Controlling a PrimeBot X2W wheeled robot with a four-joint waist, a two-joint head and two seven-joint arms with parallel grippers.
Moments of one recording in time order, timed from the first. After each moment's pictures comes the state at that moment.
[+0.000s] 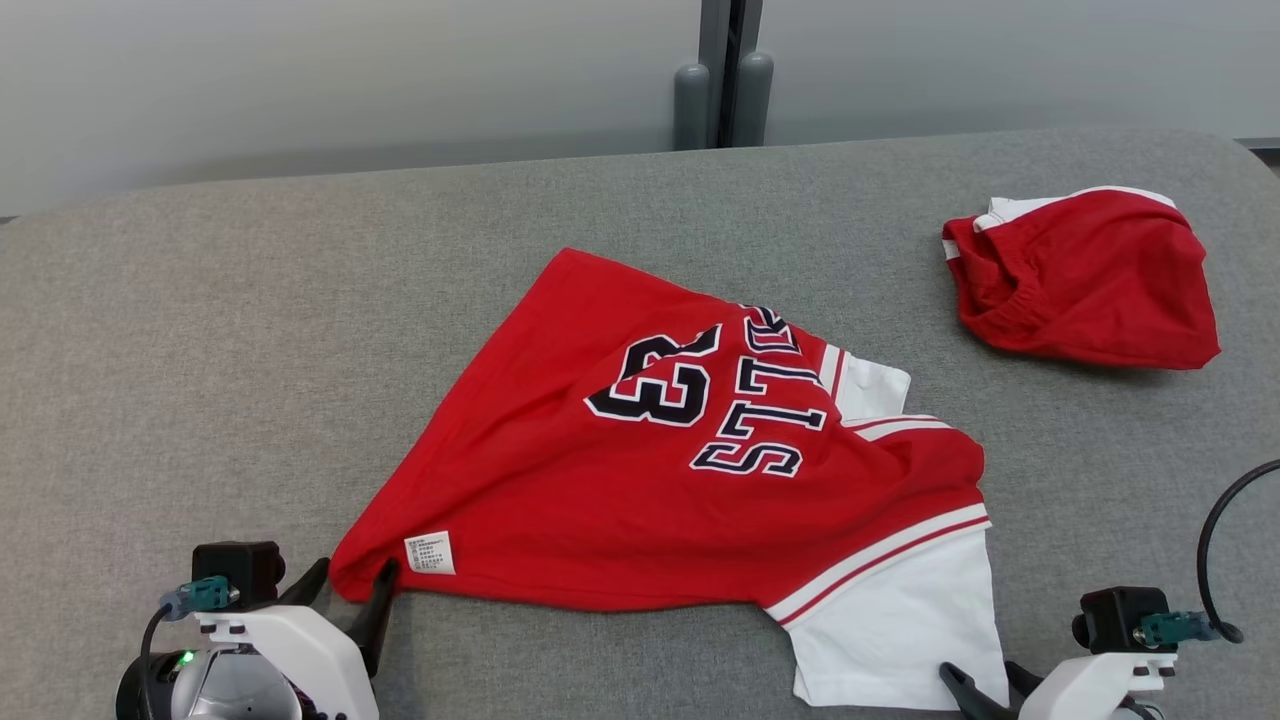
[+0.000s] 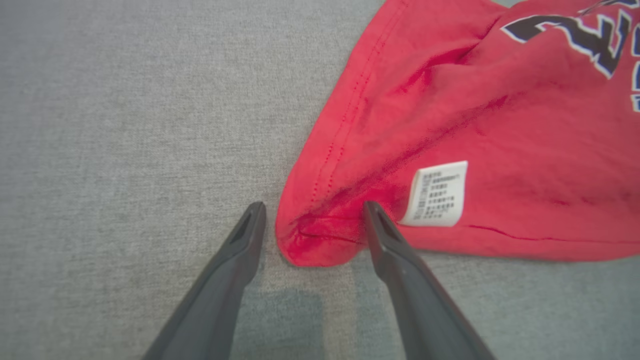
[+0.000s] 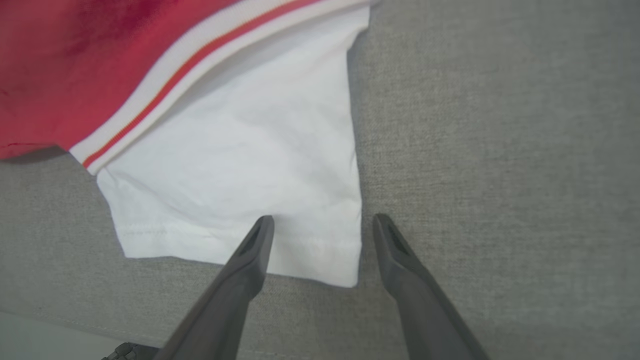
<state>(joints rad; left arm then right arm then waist) -0.08 0.17 -0.07 0.32 -0.36 -0.12 0.24 0.10 -0.05 0.00 0.08 0.38 0.13 0.60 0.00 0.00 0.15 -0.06</state>
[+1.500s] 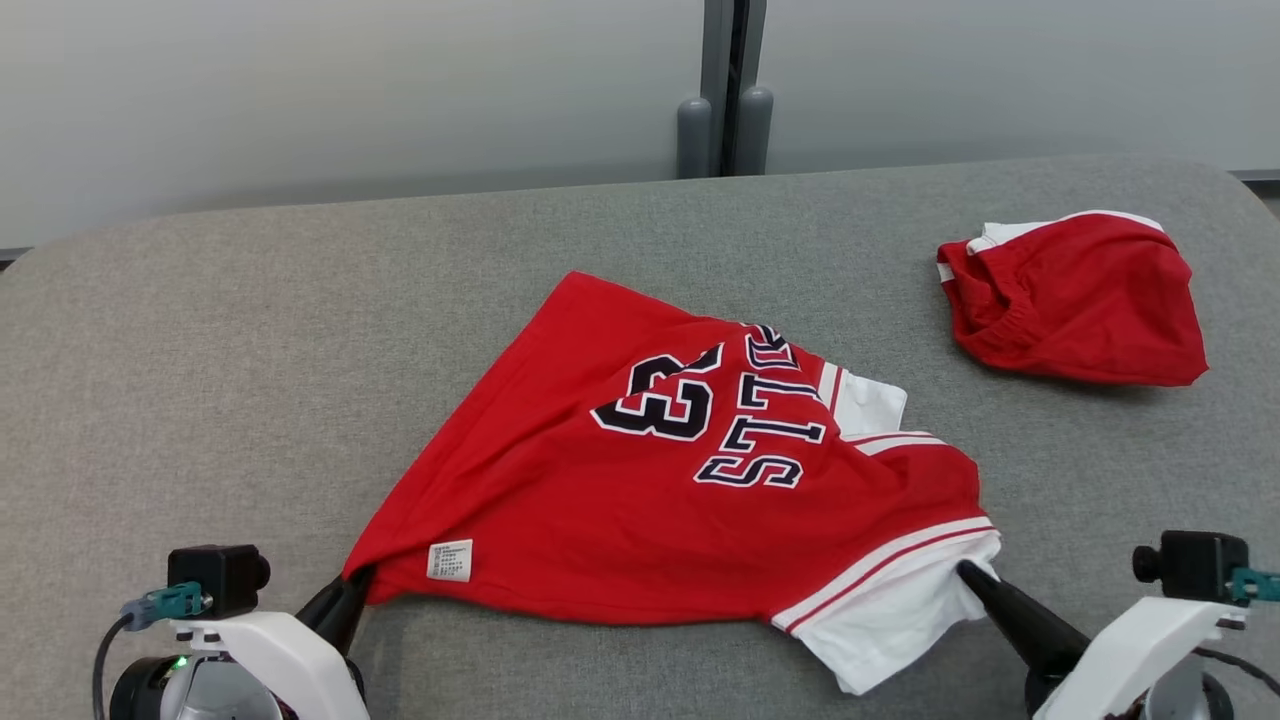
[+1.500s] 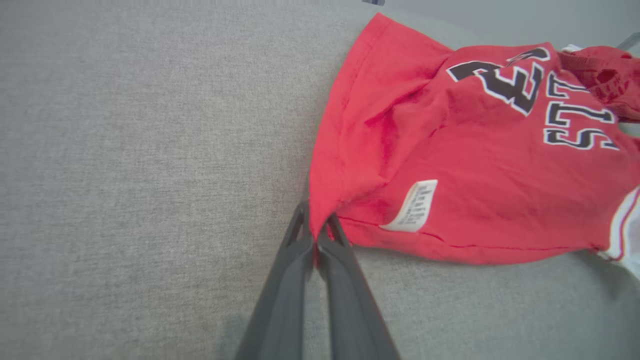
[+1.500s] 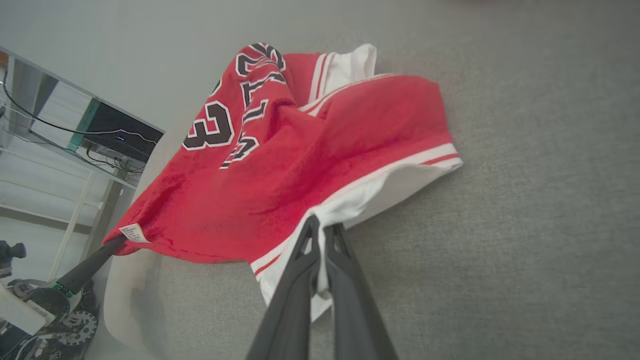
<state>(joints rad) -0.03 0.21 -0.09 0.21 -0.50 -0.12 0.29 0.03 -0.18 0.10 0.04 0.84 0.13 0.43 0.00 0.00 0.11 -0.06</state>
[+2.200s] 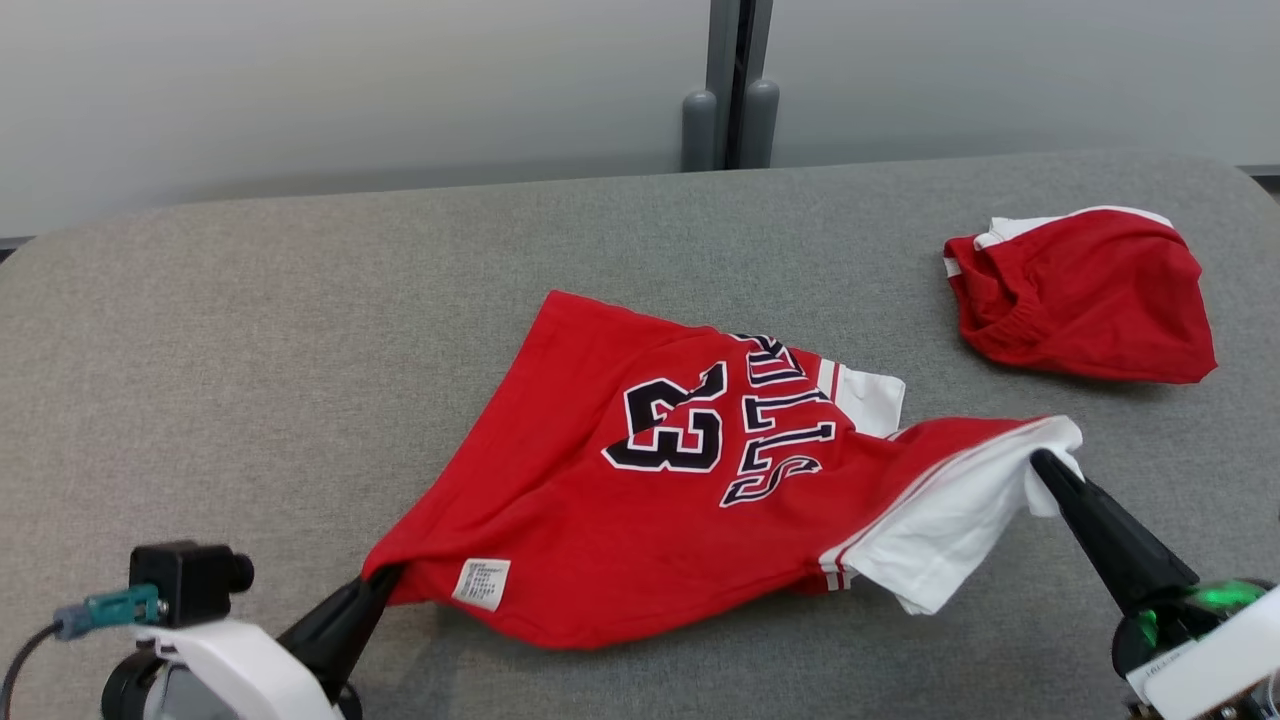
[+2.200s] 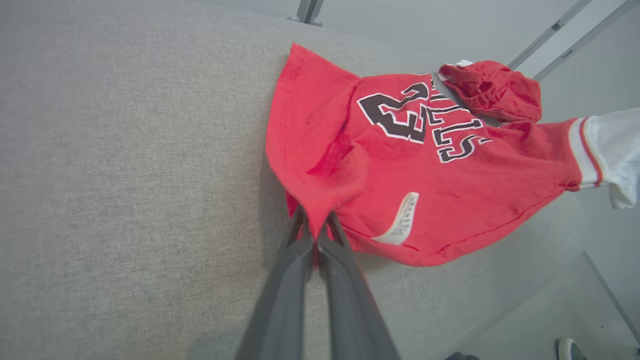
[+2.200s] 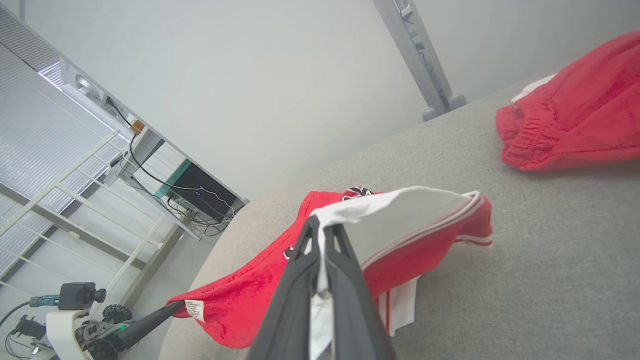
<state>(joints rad) 0.14 0.29 -0.08 -0.23 -0.72 -0.11 0.51 0.09 -0.25 0.02 -0.33 1.00 0.13 0.35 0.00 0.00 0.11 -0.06</state>
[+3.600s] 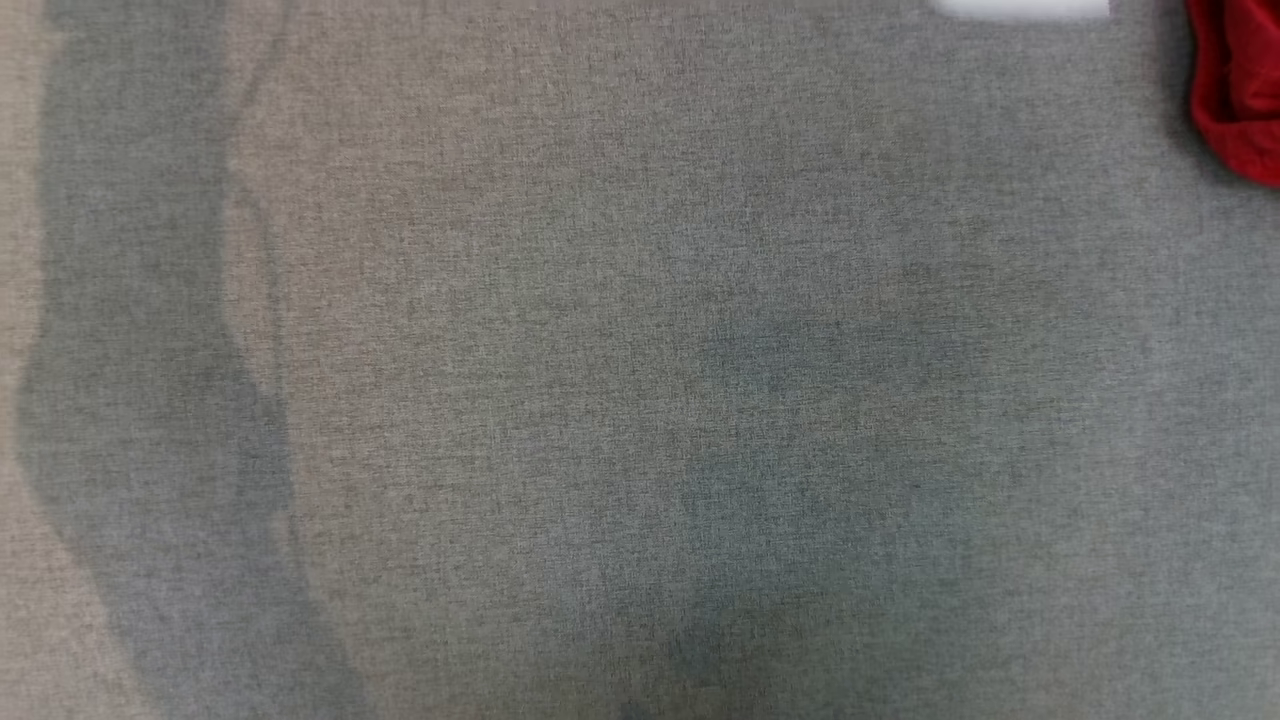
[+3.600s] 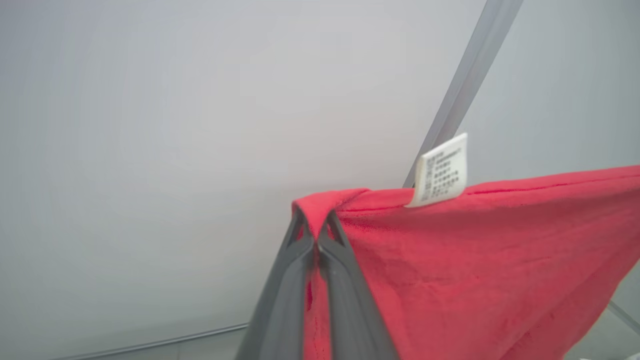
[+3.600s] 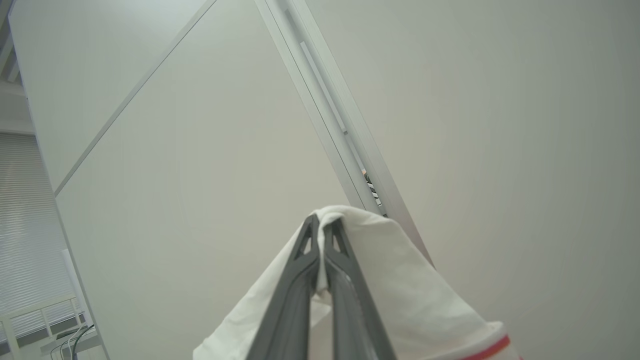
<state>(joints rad) -1.72 0.40 -0.30 0.68 -0.77 -0.12 0.51 -1.73 -0.25 0.28 0.61 0.97 0.13 -0.17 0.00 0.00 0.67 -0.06</state>
